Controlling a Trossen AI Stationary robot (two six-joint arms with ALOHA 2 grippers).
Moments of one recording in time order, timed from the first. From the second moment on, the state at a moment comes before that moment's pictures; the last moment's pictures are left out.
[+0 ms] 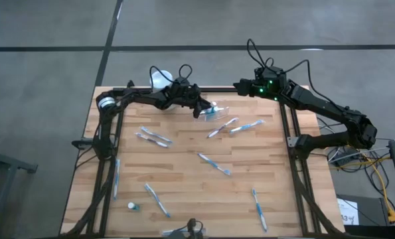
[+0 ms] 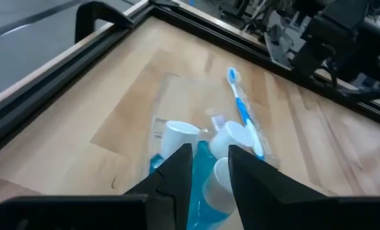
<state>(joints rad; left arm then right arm) 0.59 1.98 1.14 0.46 0.52 -0.15 -0.59 1.15 0.99 -0.26 0.01 0.85</state>
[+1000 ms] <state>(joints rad) 0.56 1.63 1.25 0.20 0.66 0.04 -0.54 1.15 0.99 -0.25 -0.01 0.58</state>
